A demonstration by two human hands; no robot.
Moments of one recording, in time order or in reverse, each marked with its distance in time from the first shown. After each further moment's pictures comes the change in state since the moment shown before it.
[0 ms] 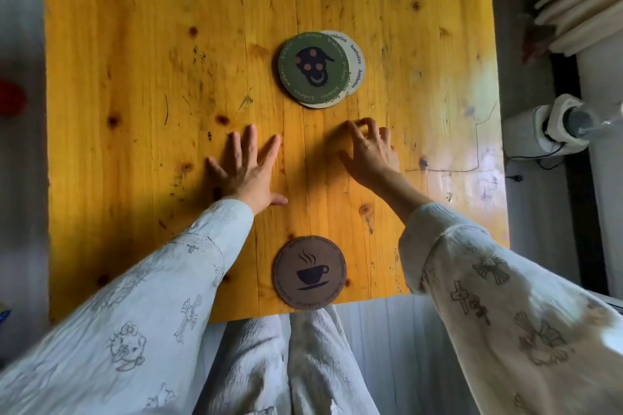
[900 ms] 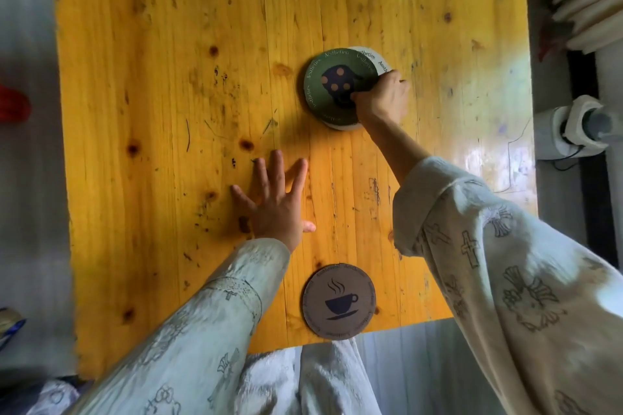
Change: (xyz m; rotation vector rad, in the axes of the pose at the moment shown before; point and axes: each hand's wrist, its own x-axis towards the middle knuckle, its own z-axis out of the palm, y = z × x) left_hand -0.003 0.004 0.005 -0.063 0.135 -0.009; right_hand 0.107 -0.066 -0.048 0.534 0.286 0.509
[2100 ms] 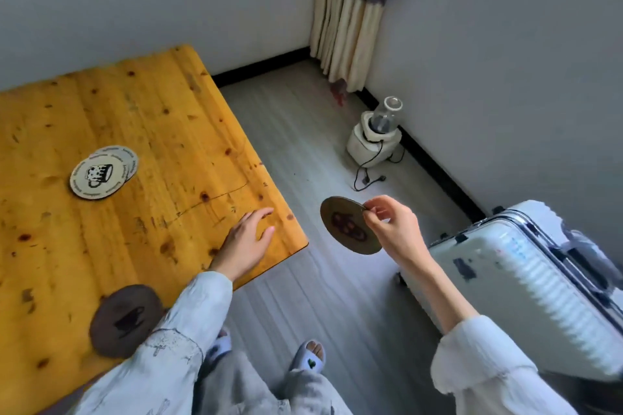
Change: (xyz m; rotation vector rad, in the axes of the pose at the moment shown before) left_hand -0.210 0.338 0.036 -0.346 -0.039 0.502; right_hand -0.186 0.447 -0.373 0.366 0.180 -0.116
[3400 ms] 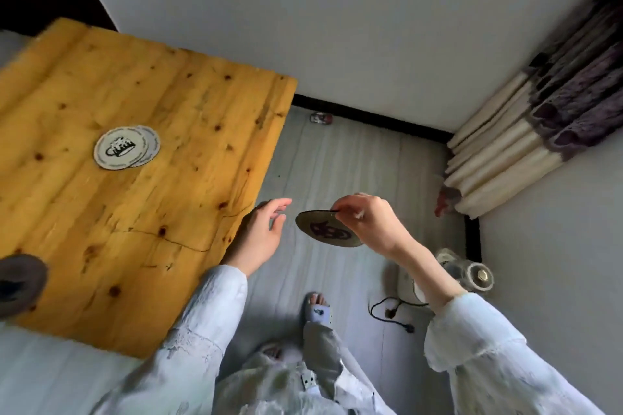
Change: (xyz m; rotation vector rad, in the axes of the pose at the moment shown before) left_hand 0.295 0.114 0.013 -0.362 0.678 -0.370; right_hand 0.425 -0.105 -0.004 -0.359 -0.838 -0.785
